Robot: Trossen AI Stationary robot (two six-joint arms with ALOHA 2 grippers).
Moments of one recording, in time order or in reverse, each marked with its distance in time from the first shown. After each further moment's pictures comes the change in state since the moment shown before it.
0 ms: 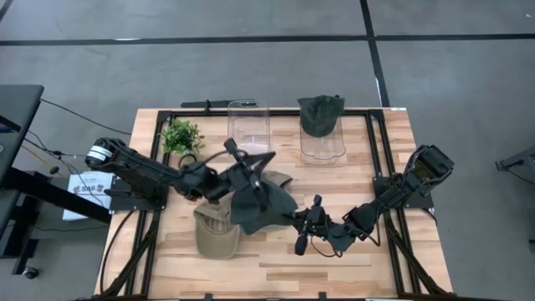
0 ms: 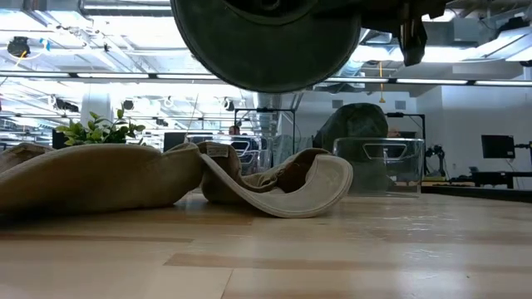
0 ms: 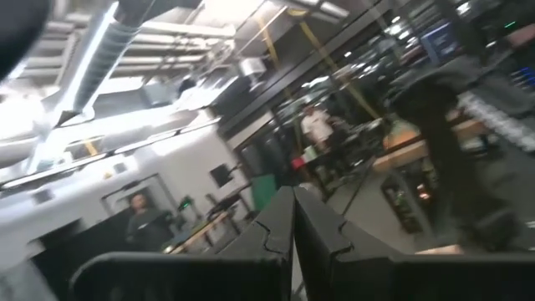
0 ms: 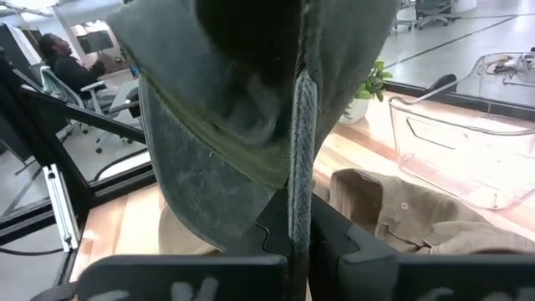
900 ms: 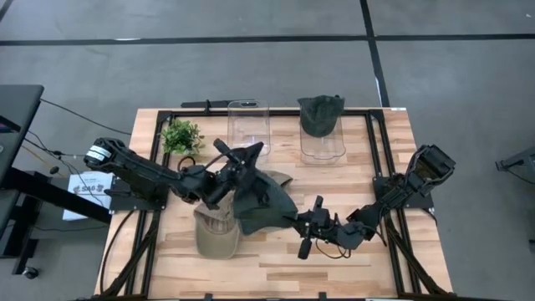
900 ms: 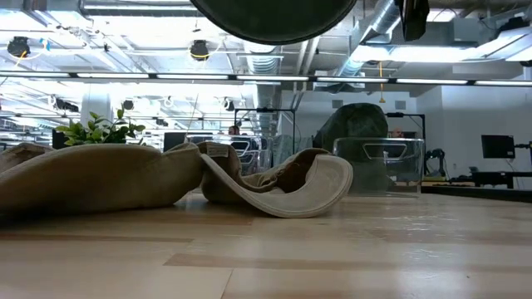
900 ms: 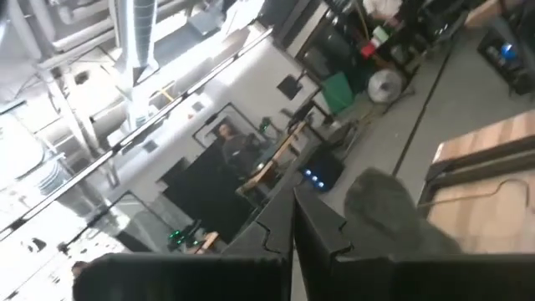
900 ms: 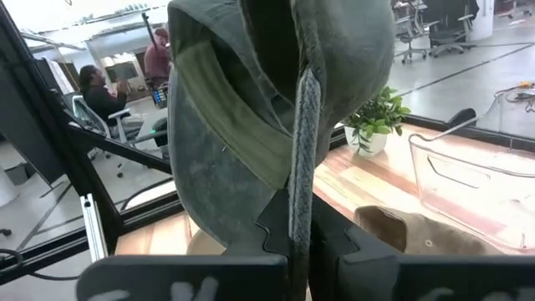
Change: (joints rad) left arm -0.014 -0.012 0.000 -0.054 -0.374 0.306; right arm 0.040 -0.008 0.000 0.185 0.010 -0.153
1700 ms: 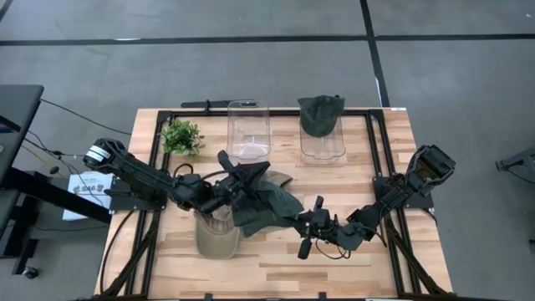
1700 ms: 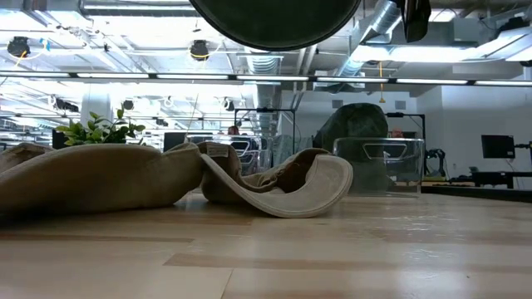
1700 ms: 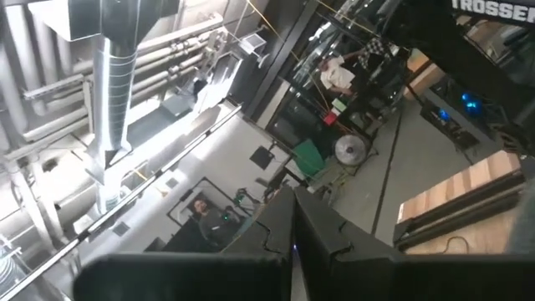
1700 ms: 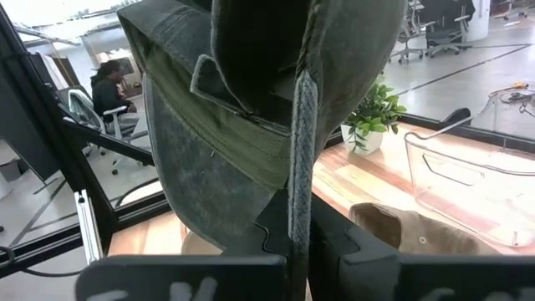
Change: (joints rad) left arm -0.084 -0.005 0.000 0.017 0.196 0.086; right arm -0.002 0.000 0.000 -0.022 0.015 0.006
